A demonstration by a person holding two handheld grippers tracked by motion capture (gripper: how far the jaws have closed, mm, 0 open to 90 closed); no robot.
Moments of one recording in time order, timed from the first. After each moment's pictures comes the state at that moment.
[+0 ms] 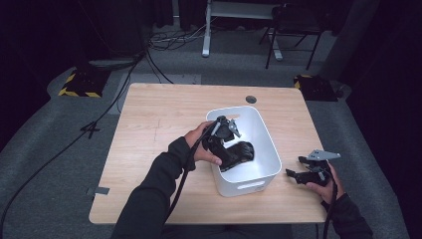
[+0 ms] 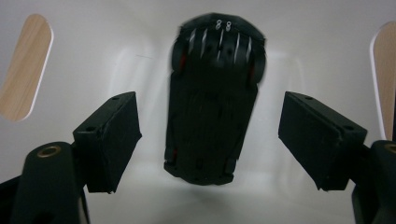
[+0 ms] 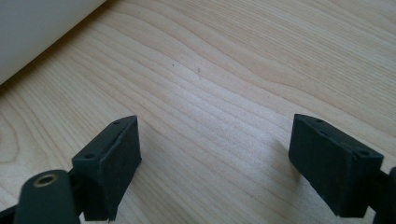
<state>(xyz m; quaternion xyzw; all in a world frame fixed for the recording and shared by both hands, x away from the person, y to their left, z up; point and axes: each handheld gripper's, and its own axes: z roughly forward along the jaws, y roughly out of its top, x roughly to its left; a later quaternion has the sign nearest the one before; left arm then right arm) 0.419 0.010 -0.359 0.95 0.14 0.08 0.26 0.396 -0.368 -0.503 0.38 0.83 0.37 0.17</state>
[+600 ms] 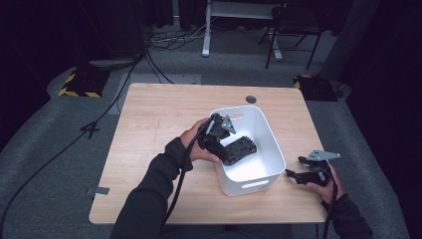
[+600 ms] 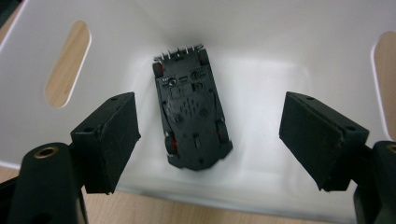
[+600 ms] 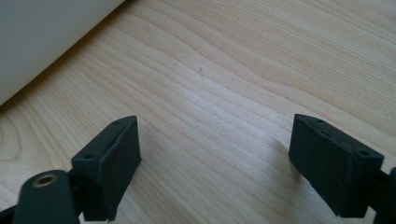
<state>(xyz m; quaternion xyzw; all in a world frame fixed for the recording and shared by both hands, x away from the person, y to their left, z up) 0.417 0.023 -0.355 0.93 0.16 0.10 0.32 0.395 -0.368 -0.503 0.38 0.83 0.37 0.17</state>
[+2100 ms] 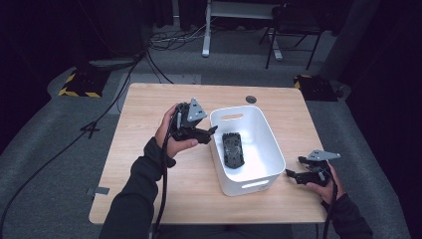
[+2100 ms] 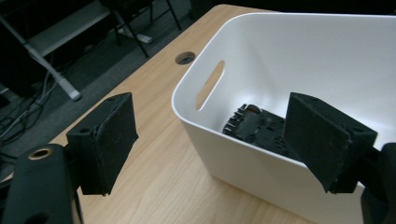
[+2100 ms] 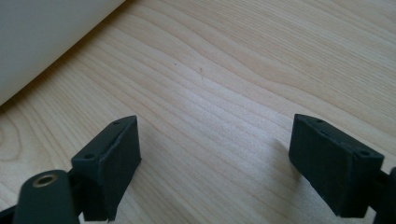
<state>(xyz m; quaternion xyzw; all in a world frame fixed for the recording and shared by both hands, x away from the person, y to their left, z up) 0.411 0.088 -0.334 0.83 0.27 0.26 0.42 0.395 -0.367 -0.503 0.38 0.83 0.37 0.17</state>
